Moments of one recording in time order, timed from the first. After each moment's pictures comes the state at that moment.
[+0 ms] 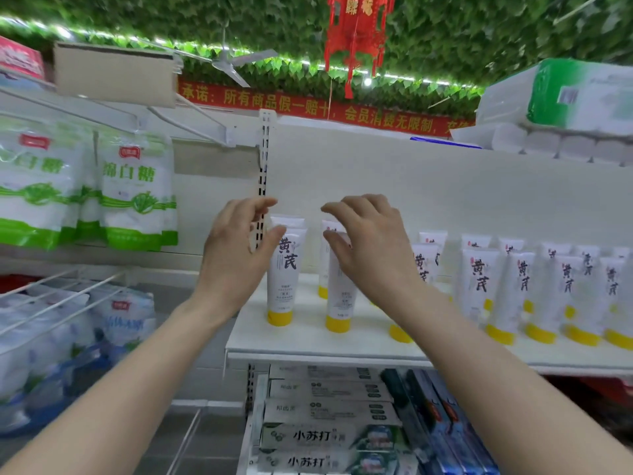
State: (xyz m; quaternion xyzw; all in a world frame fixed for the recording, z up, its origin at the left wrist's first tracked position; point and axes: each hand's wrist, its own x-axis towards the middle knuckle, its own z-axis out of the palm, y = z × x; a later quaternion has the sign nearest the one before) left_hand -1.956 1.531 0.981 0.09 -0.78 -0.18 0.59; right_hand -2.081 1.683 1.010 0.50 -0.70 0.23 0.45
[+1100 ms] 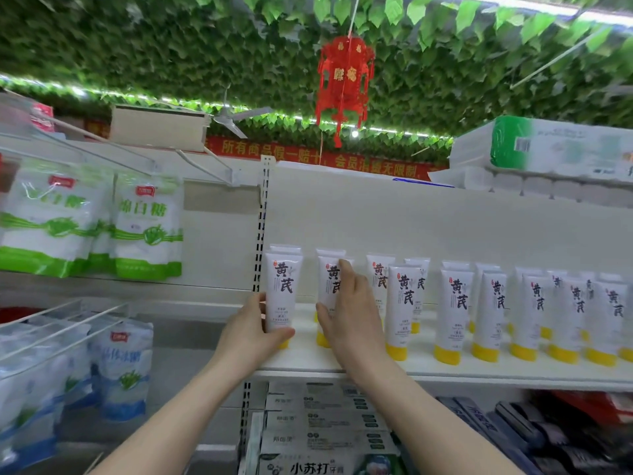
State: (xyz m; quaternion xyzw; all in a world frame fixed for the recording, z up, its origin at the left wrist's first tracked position) left_hand -1.955 1.548 0.912 0.23 -0.83 -0.34 0.38; right_hand -2.062 1.678 0.939 0.41 -0.80 0.35 0.29
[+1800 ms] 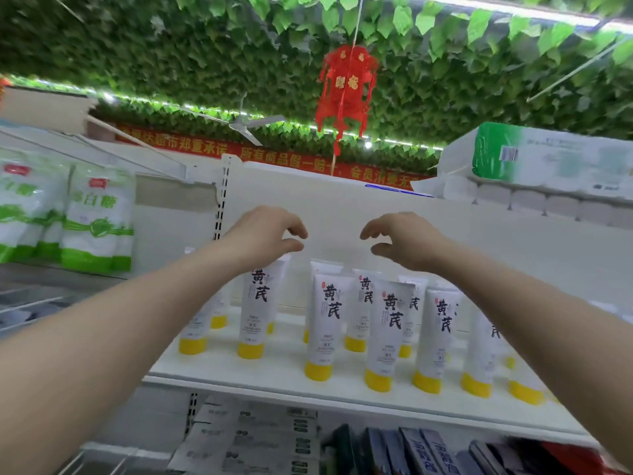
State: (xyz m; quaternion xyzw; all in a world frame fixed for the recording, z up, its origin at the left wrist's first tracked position) left_hand -2.043 1.620 1.063 0.14 -0.92 0.00 0.38; right_hand -2.215 1.798 1.100 0.53 -0.79 0.05 0.29
